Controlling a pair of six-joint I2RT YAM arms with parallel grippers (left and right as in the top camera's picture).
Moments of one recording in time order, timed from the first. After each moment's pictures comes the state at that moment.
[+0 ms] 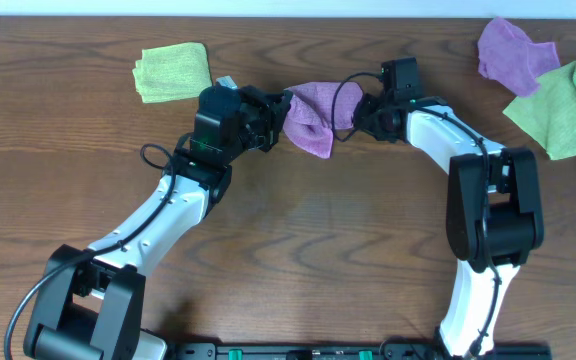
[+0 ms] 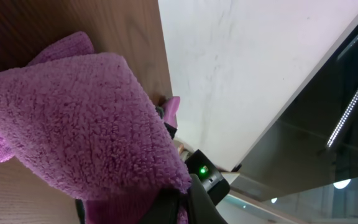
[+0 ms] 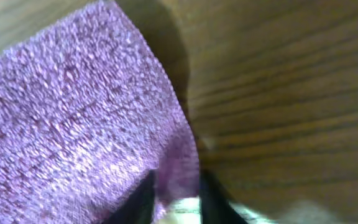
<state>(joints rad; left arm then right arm) -0.39 1.62 0.94 0.36 0.32 -1.69 0.17 2.14 1.41 -0.34 -0.19 0.62</state>
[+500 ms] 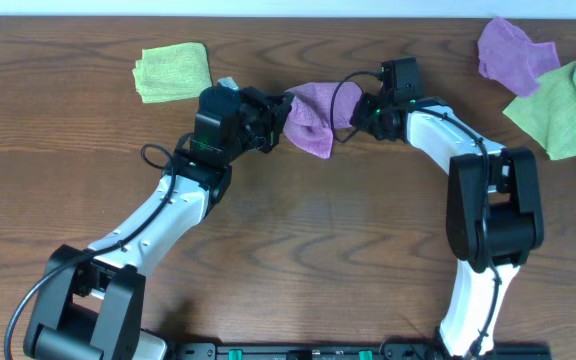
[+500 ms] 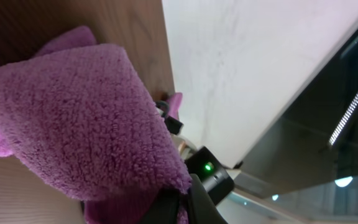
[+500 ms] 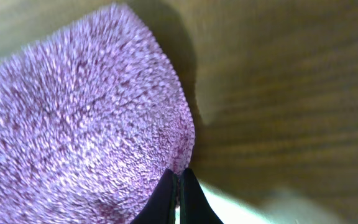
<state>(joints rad) -0.39 1.62 0.94 0.36 0.34 -1.69 0.17 2.13 1.41 -0.33 -0.19 0.56</state>
